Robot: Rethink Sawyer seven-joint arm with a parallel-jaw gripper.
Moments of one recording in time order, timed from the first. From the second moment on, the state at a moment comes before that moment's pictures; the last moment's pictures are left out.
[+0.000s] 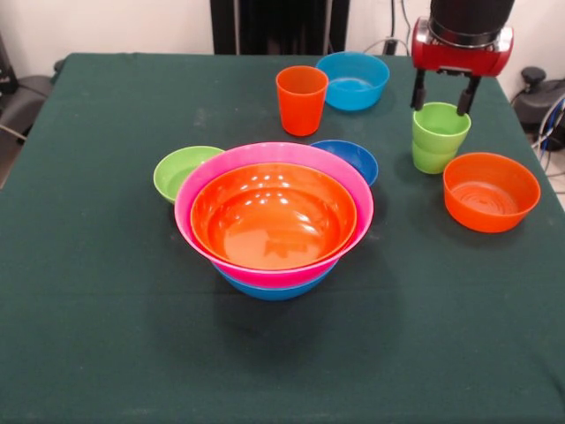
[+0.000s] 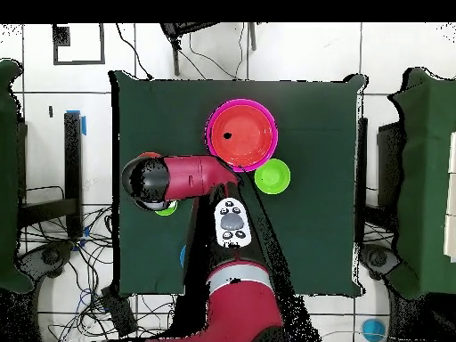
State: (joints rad) arm -0.08 -0.59 0.14 1.61 -0.08 0.70 2.08
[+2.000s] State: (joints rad) arm -0.08 -0.55 0.12 1.63 -0.08 0.60 2.08
